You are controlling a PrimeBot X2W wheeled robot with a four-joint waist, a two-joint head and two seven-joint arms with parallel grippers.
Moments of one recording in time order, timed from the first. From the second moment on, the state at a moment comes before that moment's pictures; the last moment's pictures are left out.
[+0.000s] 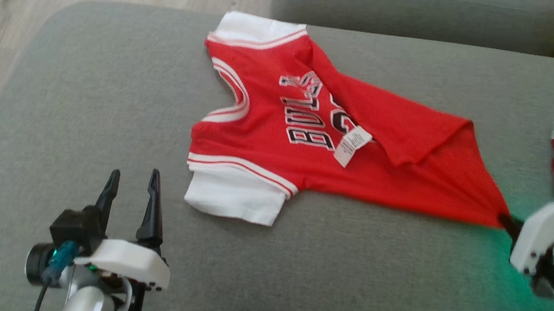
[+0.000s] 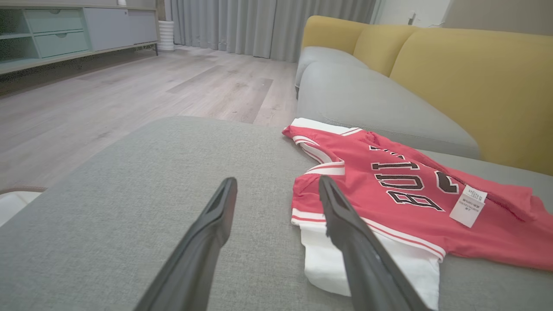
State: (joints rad) left arm -0.04 0.06 -0.21 0.21 -0.25 0.12 -0.25; right arm -0.48 -0.50 0.46 0.79 0.86 0.12 0.42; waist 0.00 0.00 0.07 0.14
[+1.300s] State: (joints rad) left arm 0.03 0.07 -0.15 0.13 -0.22 0.04 -0.25; right arm 0.05 -0.21 0.02 0.14 0.37 0.12 -0.25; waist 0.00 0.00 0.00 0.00
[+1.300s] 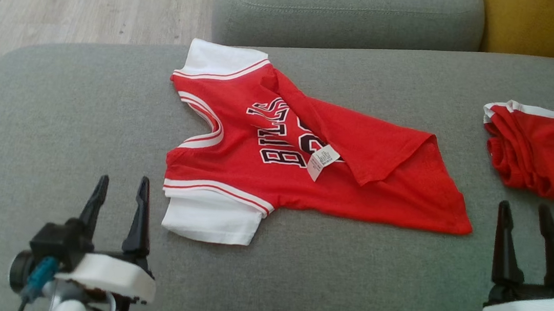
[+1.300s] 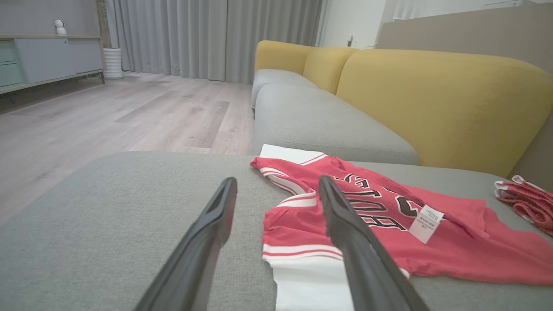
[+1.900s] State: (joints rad) left arm 0.04 0.06 -0.14 0.19 -0.20 0.01 -0.25; right arm 0.05 -0.20 0.00 0.15 0.35 0.12 -0.25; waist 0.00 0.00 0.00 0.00
